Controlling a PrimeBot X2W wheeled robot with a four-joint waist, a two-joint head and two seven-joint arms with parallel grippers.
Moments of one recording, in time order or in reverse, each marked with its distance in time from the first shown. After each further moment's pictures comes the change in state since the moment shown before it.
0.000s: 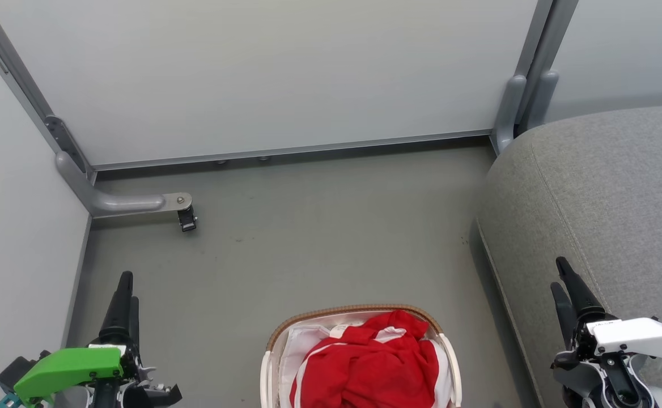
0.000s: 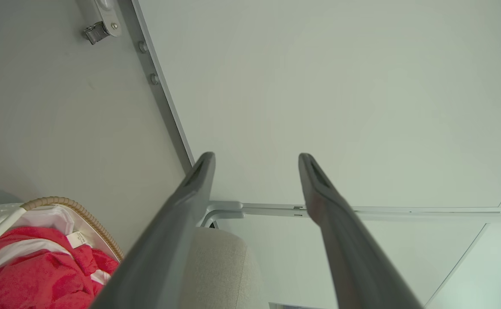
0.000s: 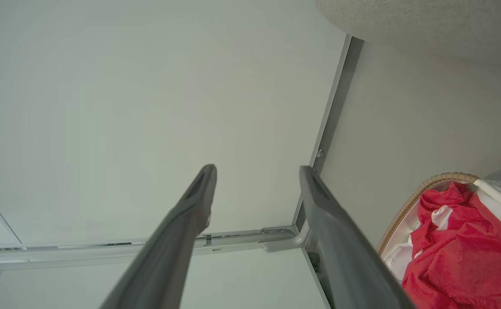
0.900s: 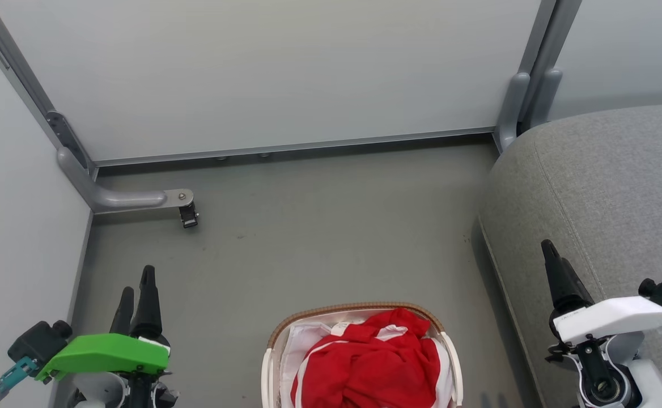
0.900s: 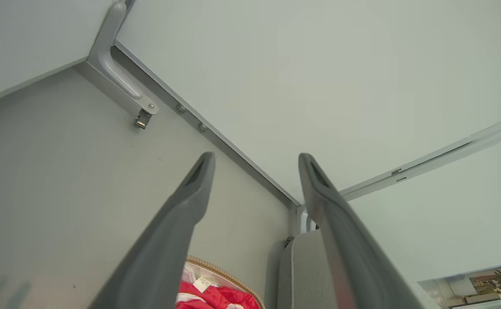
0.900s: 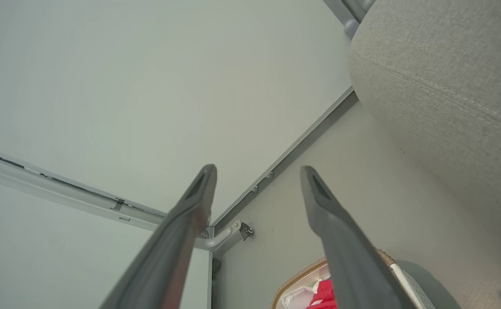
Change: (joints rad) left arm -0.022 0.012 -0.065 0.025 0.581 0.001 -0.110; right arm -0.043 -0.051 0.085 -0.005 -0.489 0.000 -0.109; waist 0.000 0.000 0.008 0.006
